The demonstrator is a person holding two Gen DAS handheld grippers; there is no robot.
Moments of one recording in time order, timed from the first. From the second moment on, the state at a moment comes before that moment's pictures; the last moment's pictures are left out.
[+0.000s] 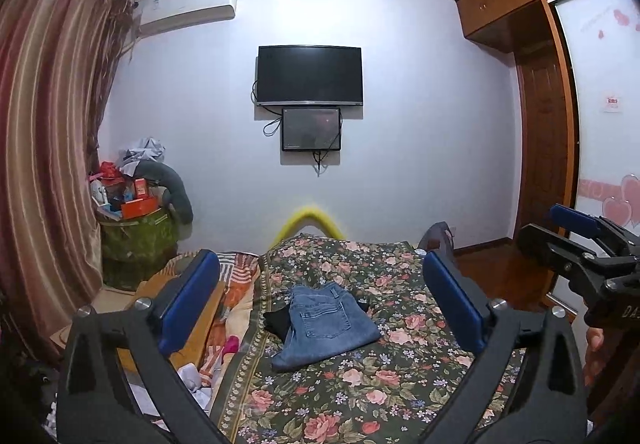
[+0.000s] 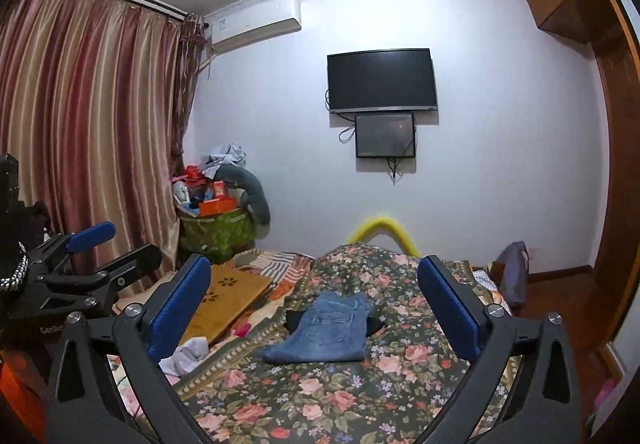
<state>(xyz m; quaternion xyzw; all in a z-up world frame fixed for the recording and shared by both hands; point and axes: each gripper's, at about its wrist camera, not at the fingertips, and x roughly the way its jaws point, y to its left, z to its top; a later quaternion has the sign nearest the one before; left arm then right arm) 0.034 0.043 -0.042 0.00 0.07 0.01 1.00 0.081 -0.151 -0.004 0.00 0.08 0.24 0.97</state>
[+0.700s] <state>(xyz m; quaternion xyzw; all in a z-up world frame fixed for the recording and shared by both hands) 0.041 0.044 -0.049 -0.01 0.08 0.00 1.00 0.079 -0.159 -0.011 0.01 0.09 0.24 0.97</state>
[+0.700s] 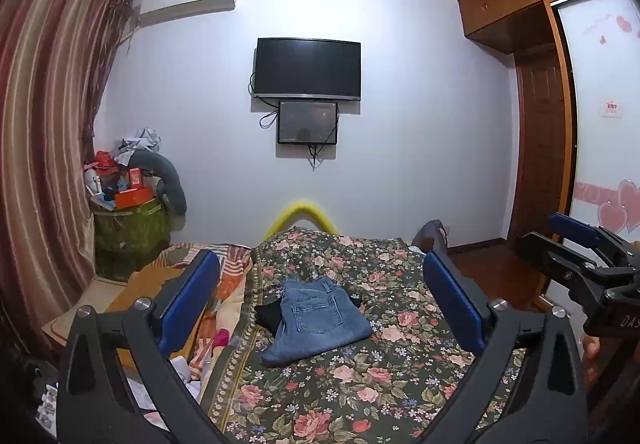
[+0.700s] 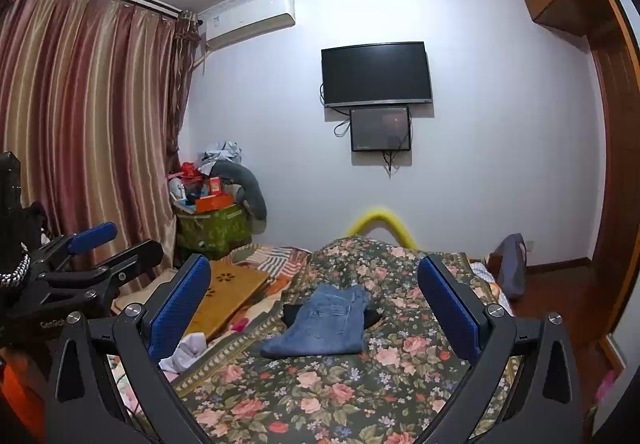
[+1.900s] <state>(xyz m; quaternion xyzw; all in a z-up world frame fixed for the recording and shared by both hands) 0.043 0.037 -0.052 0.00 0.09 -0.01 1.00 0.074 -0.162 -0.006 0.01 0.09 0.23 0.97</state>
